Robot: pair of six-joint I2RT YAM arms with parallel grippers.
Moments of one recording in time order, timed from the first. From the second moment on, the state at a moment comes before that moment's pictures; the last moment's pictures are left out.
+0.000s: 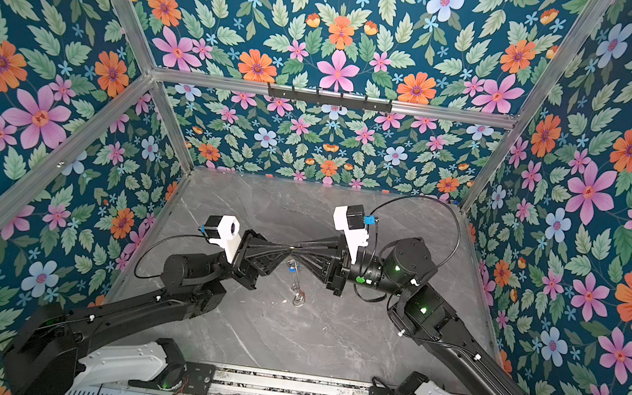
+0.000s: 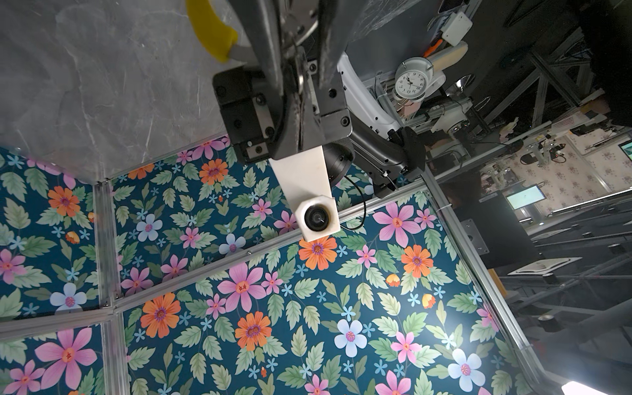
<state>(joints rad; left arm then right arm) -0.80 1.15 0.63 1.37 0.62 -0.63 0.79 0.98 1.07 0.09 -0.66 0.45</state>
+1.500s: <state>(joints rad) -0.75 1.06 1.00 0.26 0.88 -0.48 0.79 1.12 1.60 -0.99 -0.49 -0.02</state>
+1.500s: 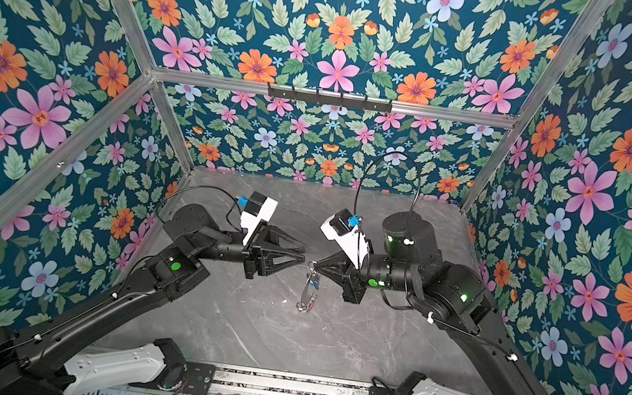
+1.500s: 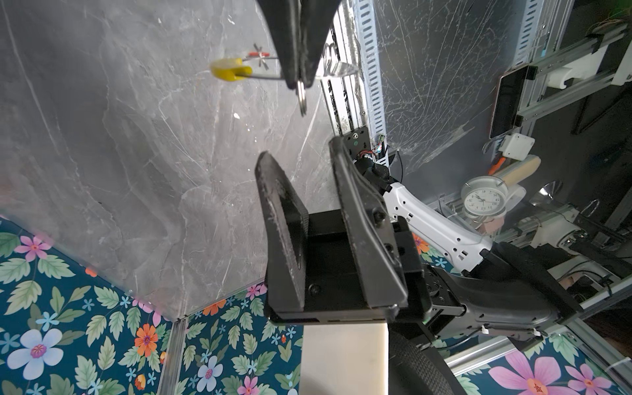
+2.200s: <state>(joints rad) -0.75 1.12 1.03 0.17 0.99 -0.46 0.79 1.15 1.60 -1.00 -0.46 -0.03</state>
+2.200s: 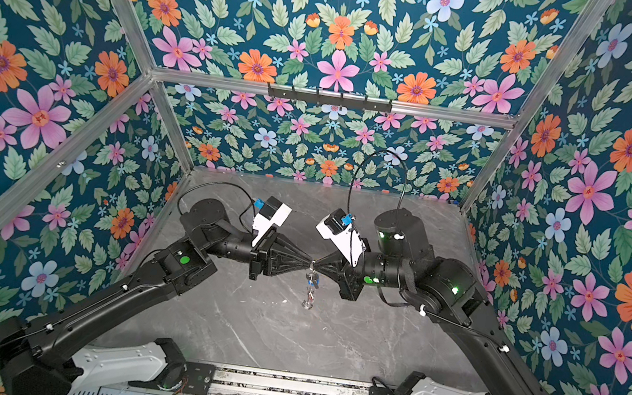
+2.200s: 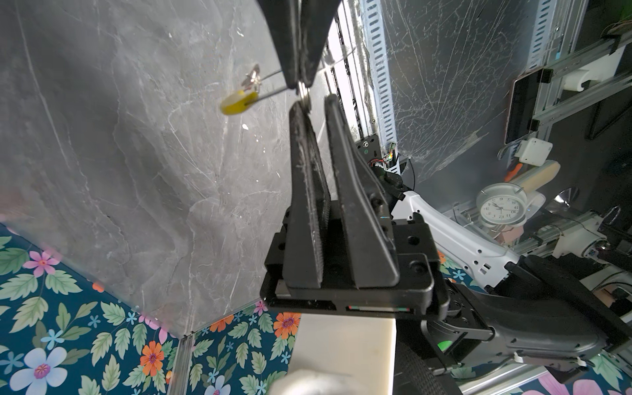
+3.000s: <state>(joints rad) -0.77 1.09 0.99 0.19 0.92 -0.41 0.79 1.06 1.46 -0.82 -0.41 0.03</state>
